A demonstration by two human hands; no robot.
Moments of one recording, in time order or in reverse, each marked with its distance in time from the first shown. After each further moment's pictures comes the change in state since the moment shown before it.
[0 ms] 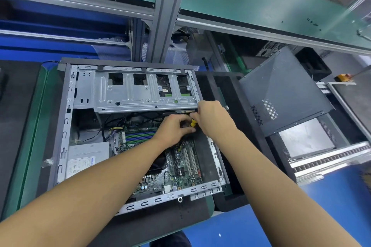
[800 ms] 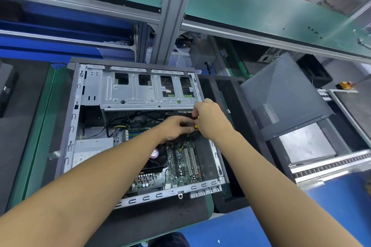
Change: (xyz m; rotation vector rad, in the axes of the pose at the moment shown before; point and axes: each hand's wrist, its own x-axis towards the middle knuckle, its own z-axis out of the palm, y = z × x) left_hand 0.003 0.006 -0.011 -0.201 -0.205 -0.108; right_hand -0.005 -0.003 0.002 0.057 -0.015 -0.116
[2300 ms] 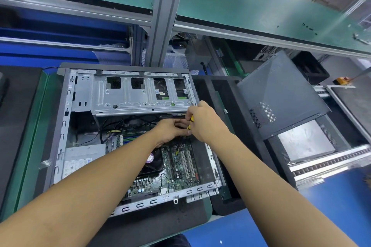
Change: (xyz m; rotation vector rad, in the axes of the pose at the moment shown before) left_hand 0.010 -0.010 0.001 -0.126 0.081 -0.171; right_hand -0.002 0.005 0.004 0.082 0.002 -0.008
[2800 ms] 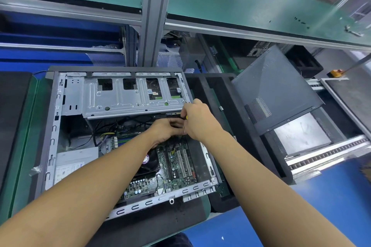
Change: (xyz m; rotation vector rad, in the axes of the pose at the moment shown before) left_hand 0.002 0.000 0.001 0.023 -0.010 0.018; right_hand 0.000 -0.002 -0.002 0.047 -0.001 0.064
